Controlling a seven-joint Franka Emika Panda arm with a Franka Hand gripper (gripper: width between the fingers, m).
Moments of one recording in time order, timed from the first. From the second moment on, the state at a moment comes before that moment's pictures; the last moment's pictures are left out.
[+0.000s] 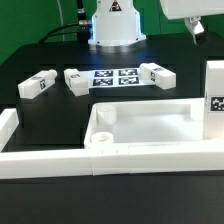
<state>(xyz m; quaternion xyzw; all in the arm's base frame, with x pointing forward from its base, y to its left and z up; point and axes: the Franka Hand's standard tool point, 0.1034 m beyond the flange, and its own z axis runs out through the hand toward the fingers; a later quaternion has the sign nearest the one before) 0.572 0.124 0.131 -0.86 0.49 0.00 0.12</state>
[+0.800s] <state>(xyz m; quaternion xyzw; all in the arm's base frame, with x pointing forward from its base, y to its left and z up) 0.536 0.126 0.104 -0.97 0.21 0.02 0.10</state>
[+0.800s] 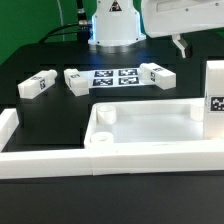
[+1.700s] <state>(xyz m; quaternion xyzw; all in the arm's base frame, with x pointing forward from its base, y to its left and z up) 0.504 0.111 0.075 -0.99 -0.14 0.06 0.06</state>
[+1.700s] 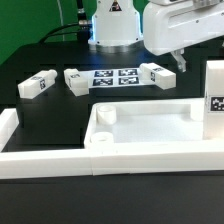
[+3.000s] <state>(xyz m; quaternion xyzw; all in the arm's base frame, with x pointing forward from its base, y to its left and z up) 0.424 0.074 0.031 -0.90 -0.14 0.41 -0.01</state>
